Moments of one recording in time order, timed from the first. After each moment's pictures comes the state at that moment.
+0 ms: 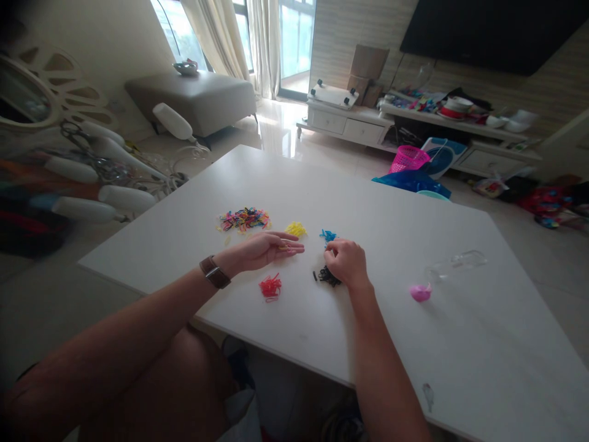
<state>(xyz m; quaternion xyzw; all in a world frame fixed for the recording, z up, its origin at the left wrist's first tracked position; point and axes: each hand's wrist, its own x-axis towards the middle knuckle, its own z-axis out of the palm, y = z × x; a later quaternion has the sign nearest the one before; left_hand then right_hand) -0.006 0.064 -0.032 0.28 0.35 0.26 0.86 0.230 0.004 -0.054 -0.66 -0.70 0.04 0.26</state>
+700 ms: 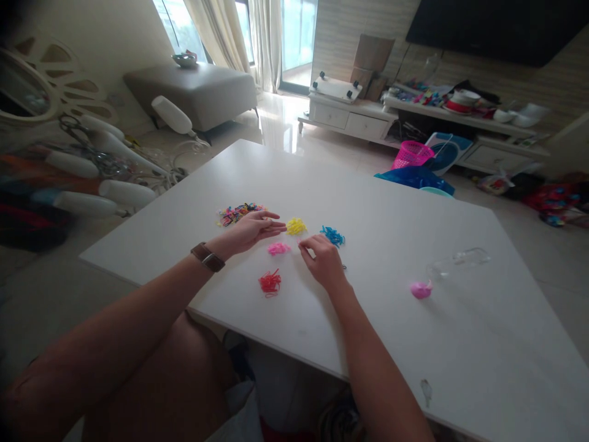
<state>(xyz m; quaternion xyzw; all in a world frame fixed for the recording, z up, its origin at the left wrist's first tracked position) -0.022 0.088 -0.033 0.37 0.44 0.37 0.73 0.184 0.001 -0.064 -0.52 -0.76 0.11 0.37</state>
